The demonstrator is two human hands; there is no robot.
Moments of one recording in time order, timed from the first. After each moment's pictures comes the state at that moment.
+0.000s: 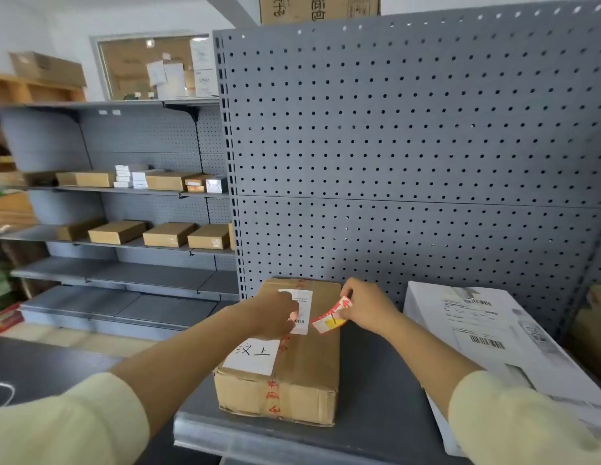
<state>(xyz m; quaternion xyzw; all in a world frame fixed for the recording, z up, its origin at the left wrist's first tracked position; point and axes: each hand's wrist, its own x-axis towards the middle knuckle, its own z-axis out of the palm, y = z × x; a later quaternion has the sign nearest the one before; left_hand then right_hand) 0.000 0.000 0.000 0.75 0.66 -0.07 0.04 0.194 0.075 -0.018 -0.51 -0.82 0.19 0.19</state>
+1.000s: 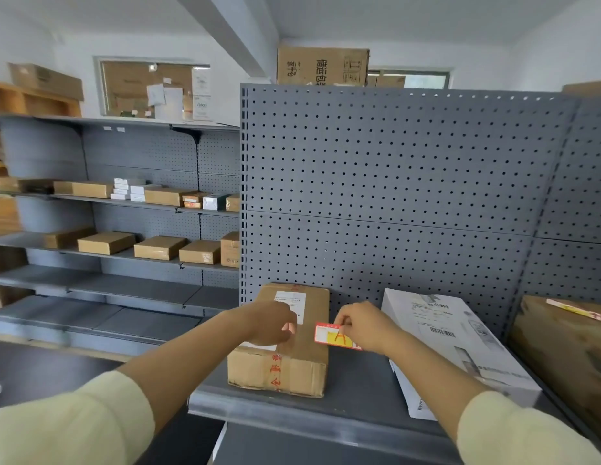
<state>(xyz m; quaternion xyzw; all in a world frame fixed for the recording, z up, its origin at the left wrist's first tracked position) 0.013 -0.085 0.021 0.79 0.61 -0.04 0.04 0.225 -0.019 0.003 -0.49 -0.86 0.10 0.12</state>
